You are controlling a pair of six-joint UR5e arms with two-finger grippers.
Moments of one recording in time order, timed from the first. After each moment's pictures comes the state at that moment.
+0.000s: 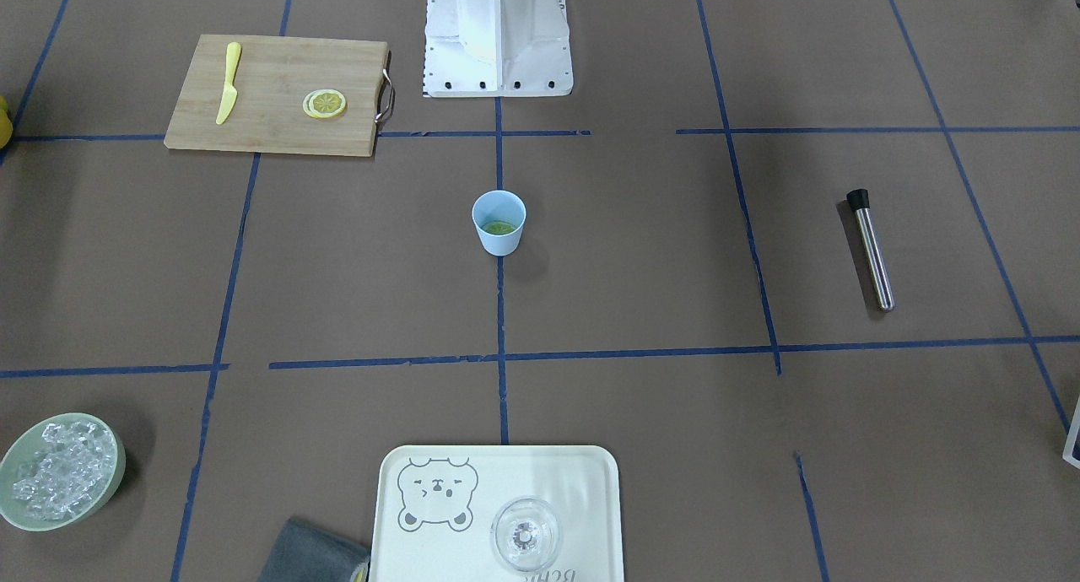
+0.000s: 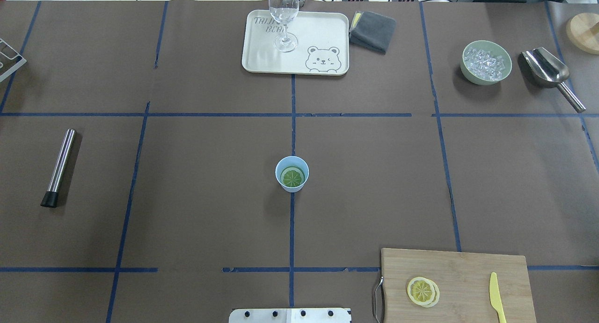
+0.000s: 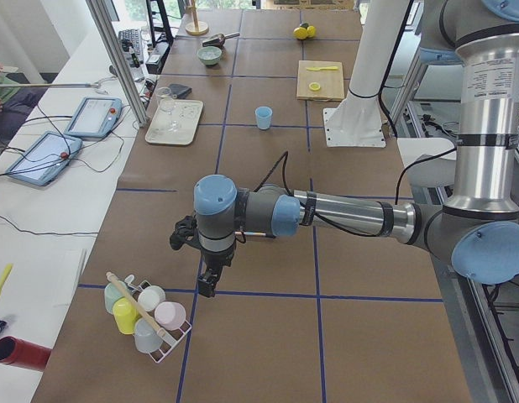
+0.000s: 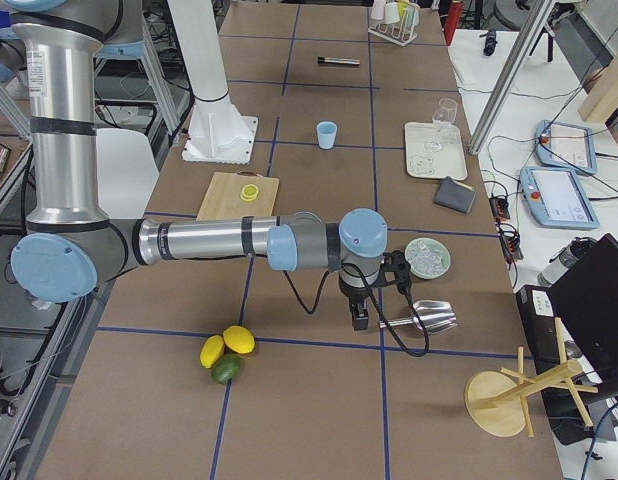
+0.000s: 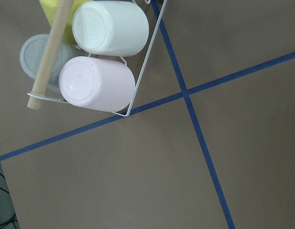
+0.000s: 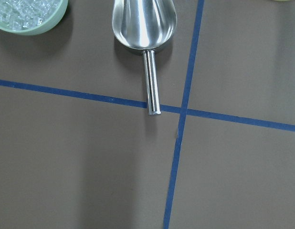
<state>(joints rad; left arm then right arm) -1.59 -1.54 -1.72 -1.54 -2.21 0.28 1.55 -1.60 1.70 -1.57 2.38 -0.06</state>
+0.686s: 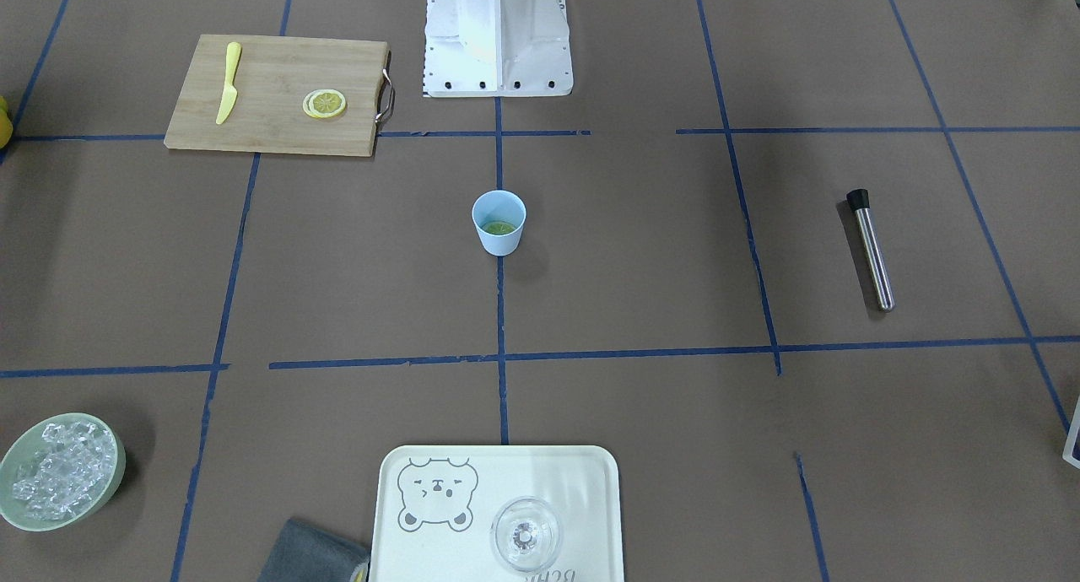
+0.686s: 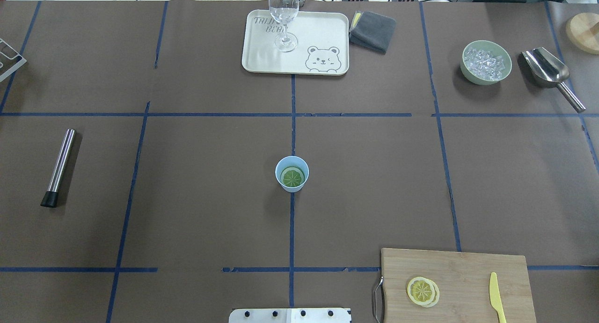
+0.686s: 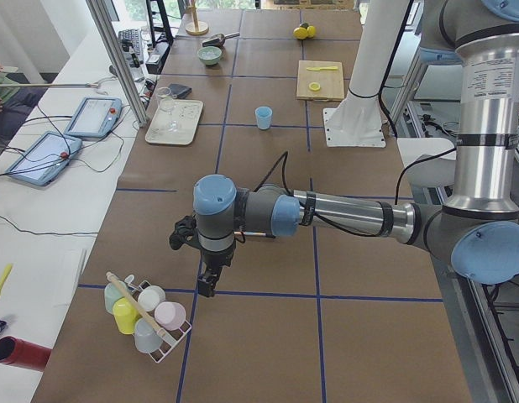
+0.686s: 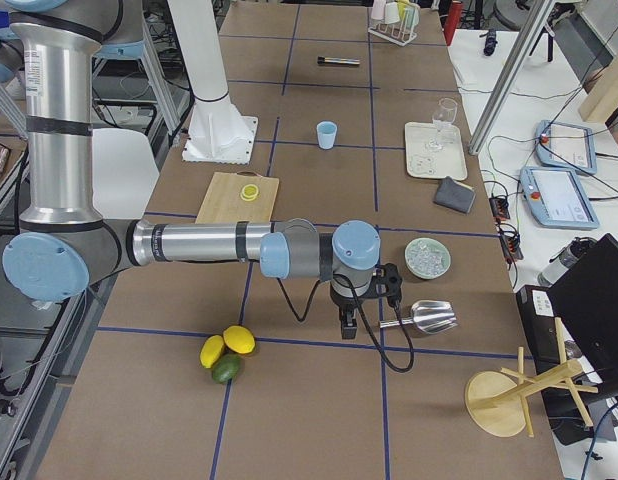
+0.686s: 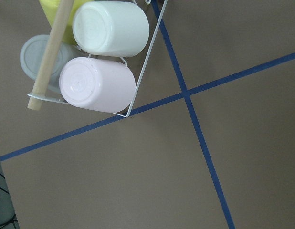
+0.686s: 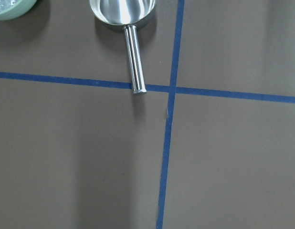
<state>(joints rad) -1.59 -1.54 -1.72 -1.54 -2.21 0.28 1.56 -1.63 1.69 -1.59 2.37 -0.03</state>
